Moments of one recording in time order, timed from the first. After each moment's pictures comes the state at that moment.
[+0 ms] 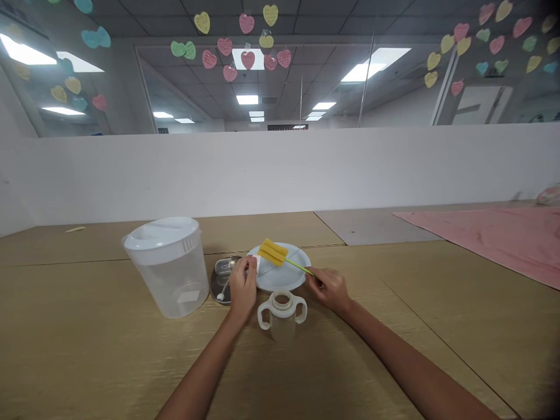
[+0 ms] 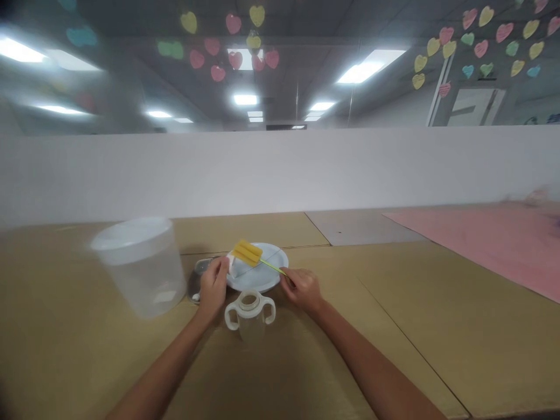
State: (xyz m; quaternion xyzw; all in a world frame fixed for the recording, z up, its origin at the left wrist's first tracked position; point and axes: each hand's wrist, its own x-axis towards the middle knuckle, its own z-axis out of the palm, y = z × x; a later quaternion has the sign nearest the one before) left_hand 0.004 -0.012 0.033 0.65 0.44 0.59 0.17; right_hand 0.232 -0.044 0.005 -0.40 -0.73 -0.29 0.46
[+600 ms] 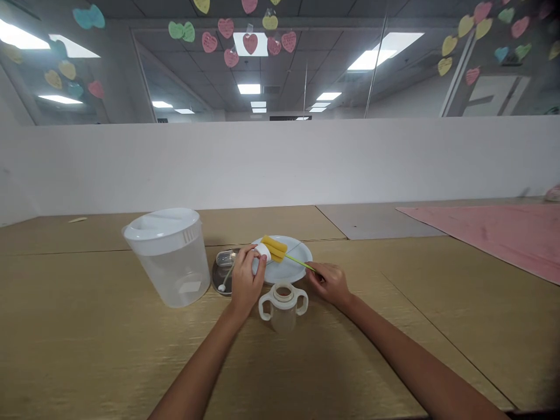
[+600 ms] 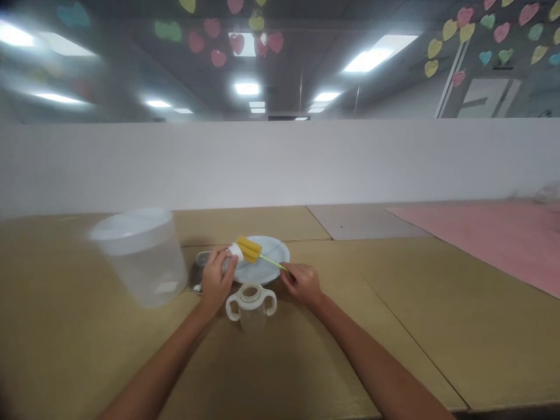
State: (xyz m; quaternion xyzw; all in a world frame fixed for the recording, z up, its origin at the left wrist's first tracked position) left_hand 0.003 -0.023 0.041 0.73 0.40 0.55 0.06; right_hand 0.232 -0.044 0.001 -0.41 -0.75 -0.25 0.45
